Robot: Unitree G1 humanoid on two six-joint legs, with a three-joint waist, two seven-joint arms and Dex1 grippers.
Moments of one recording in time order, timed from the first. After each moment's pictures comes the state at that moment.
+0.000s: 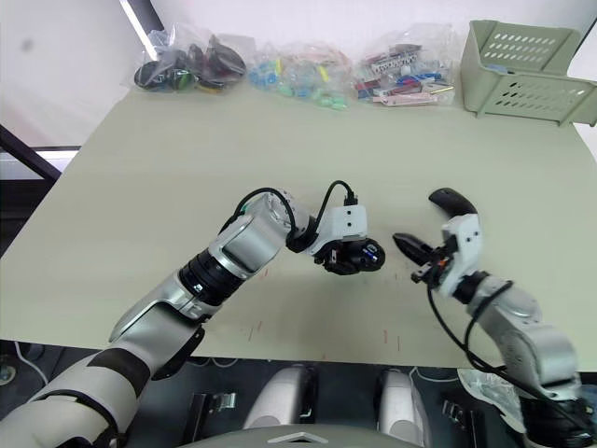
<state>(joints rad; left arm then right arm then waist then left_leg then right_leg) -0.89 0.36 -0.66 0.09 0.15 0.79 -1.16 0.02 -0.54 -0.15 -0.49 0.67 0.52 0.59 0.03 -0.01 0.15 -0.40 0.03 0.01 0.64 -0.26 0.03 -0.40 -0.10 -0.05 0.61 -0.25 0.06</state>
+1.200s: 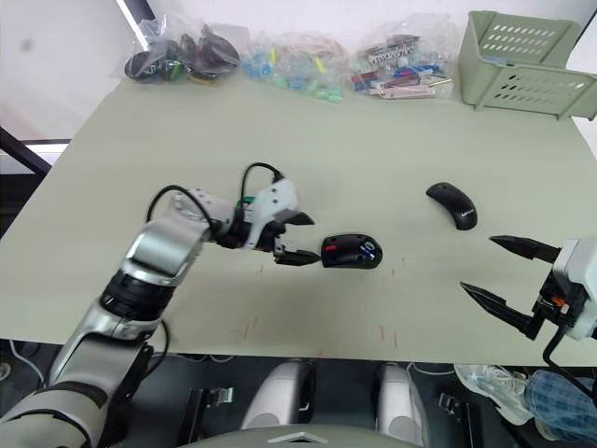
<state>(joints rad) -0.63 0.61 -0.22 -0.15 -0.13 0.80 -1.16 0.35 -0.79 -0.62 -0.55 0.65 0.35 1.00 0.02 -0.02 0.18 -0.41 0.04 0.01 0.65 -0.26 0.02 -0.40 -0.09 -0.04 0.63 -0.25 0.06</state>
